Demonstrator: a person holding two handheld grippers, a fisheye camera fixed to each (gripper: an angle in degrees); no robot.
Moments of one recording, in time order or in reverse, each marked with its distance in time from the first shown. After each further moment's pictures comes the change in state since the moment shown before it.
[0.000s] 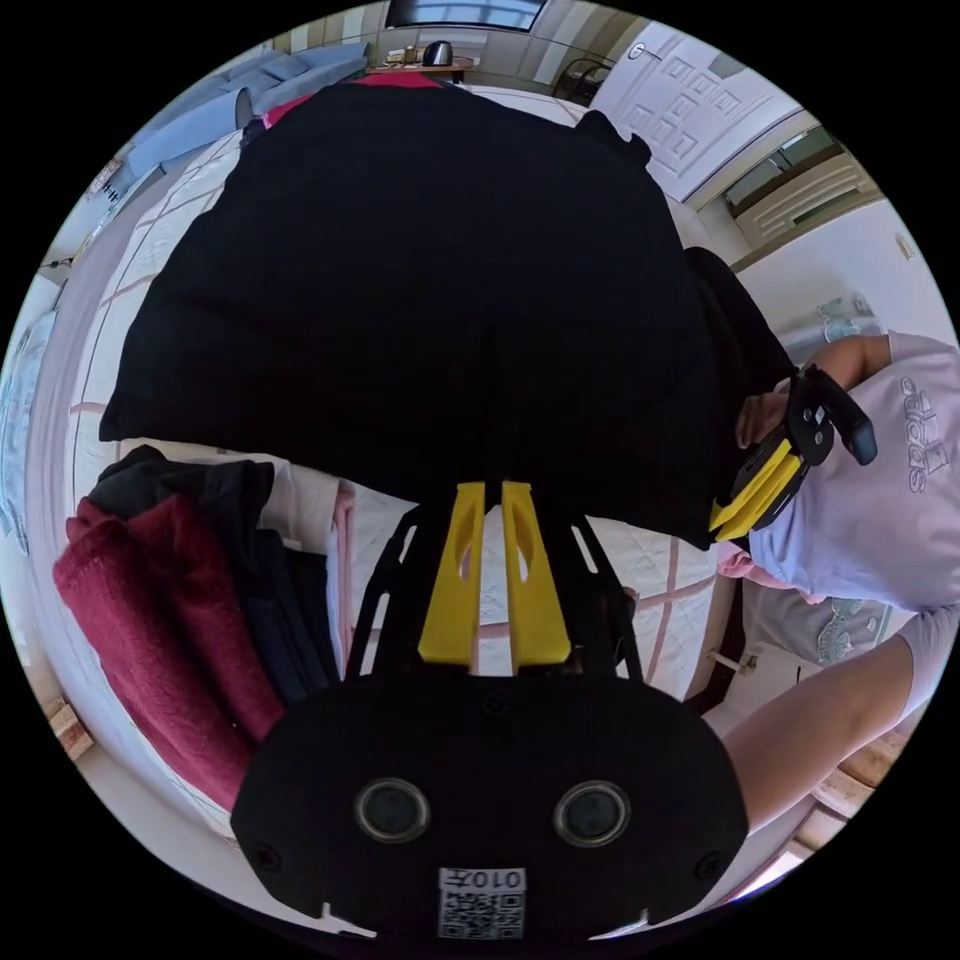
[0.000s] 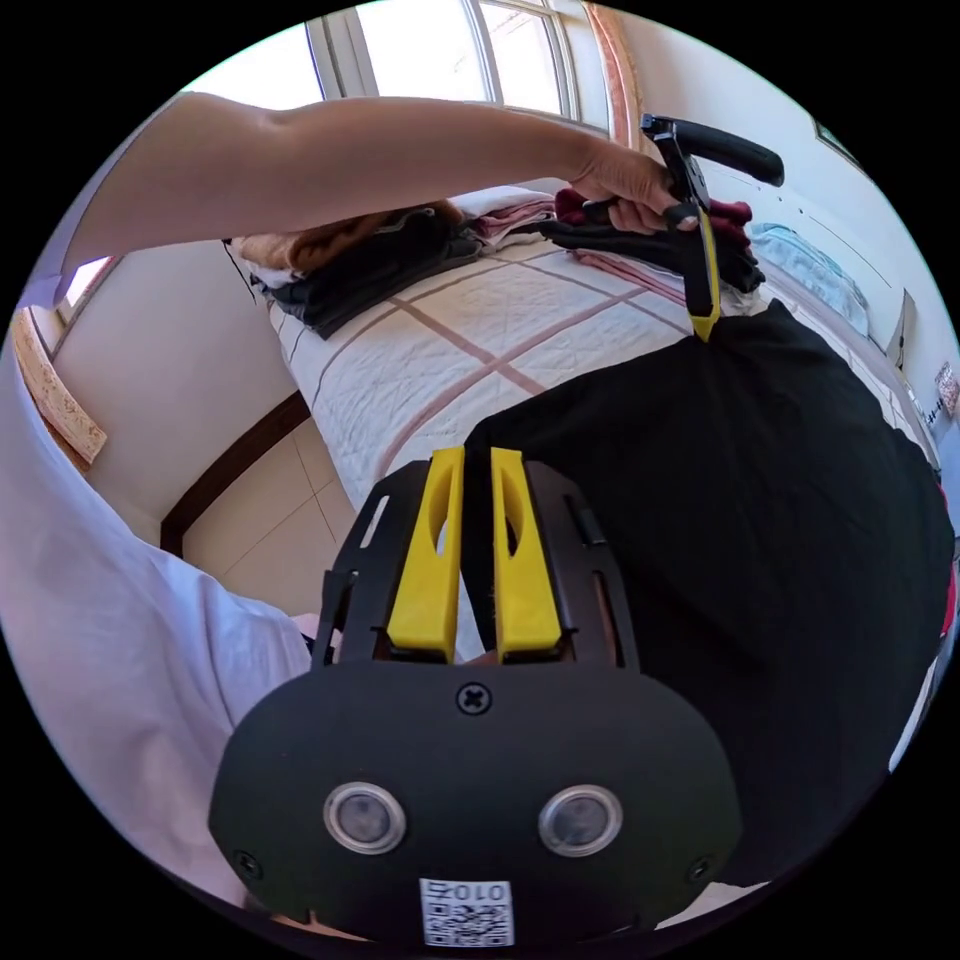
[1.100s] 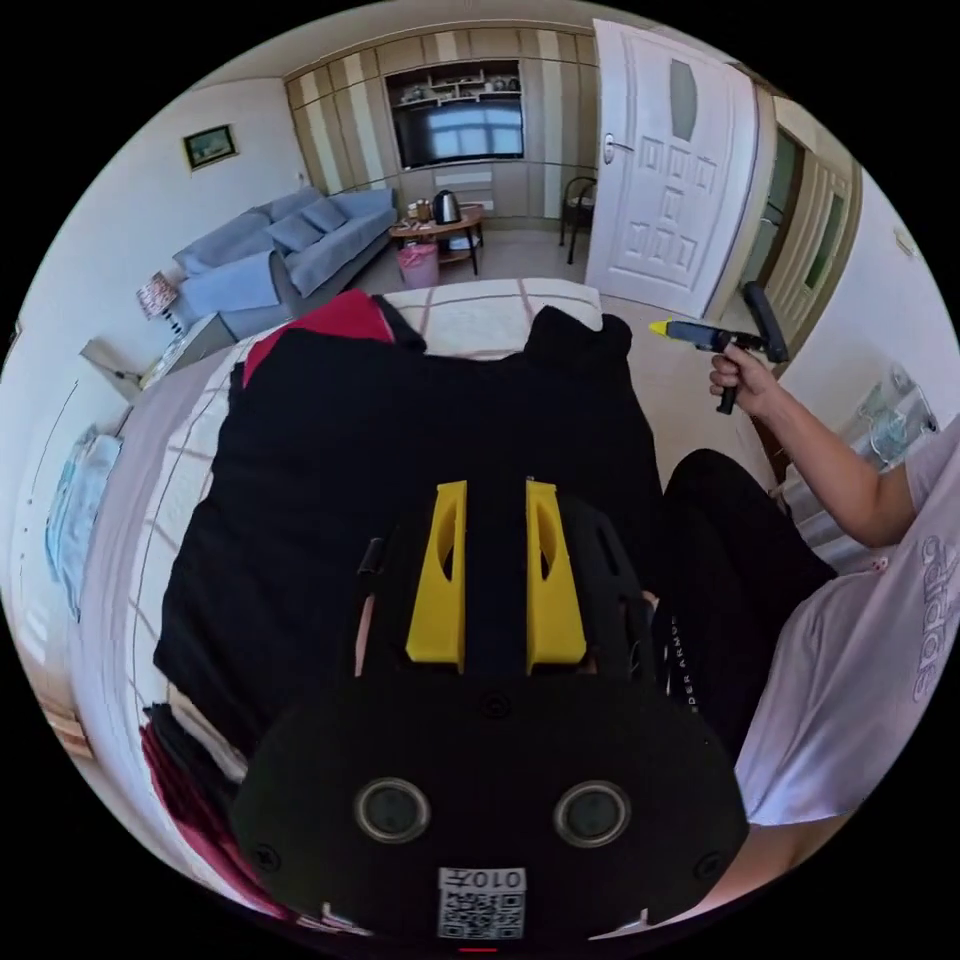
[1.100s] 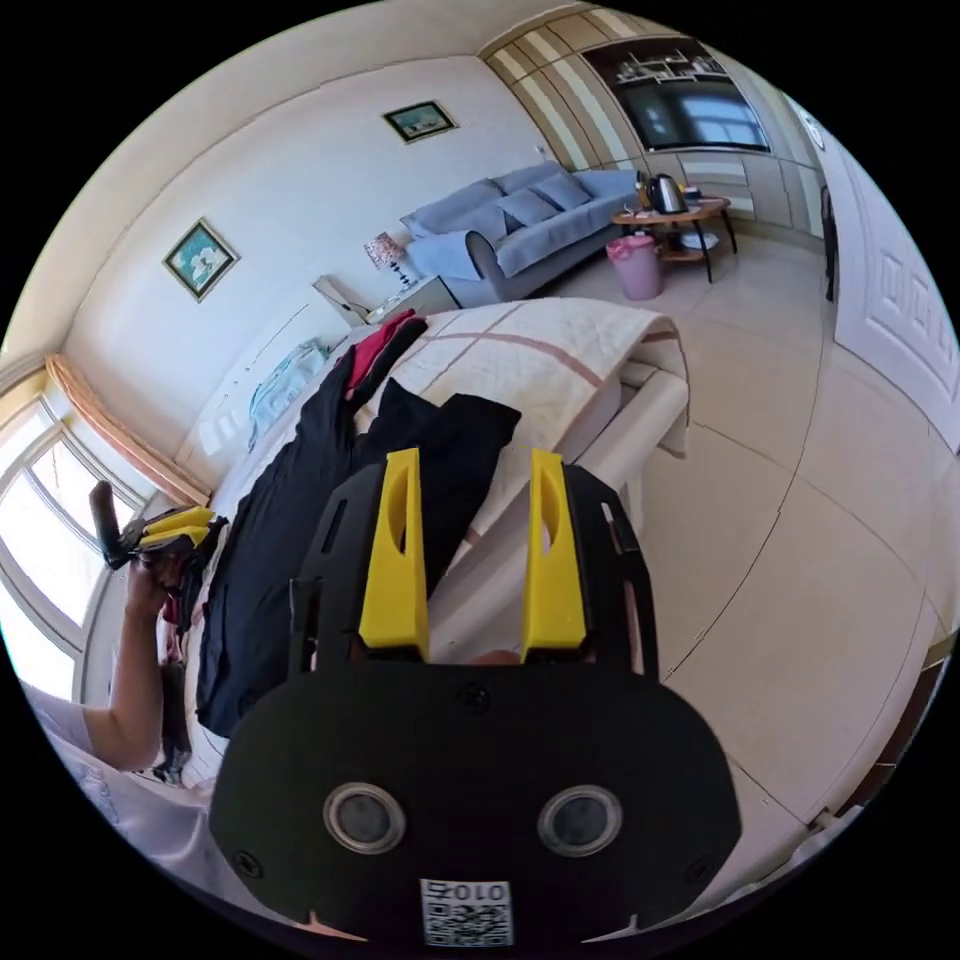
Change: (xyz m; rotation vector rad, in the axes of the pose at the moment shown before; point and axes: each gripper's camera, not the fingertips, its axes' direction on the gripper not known) left arm 0.138 -0.289 0.017 0.449 -0.235 0.001; right arm 0.266 0.479 -0.346 0.556 0.476 1.309
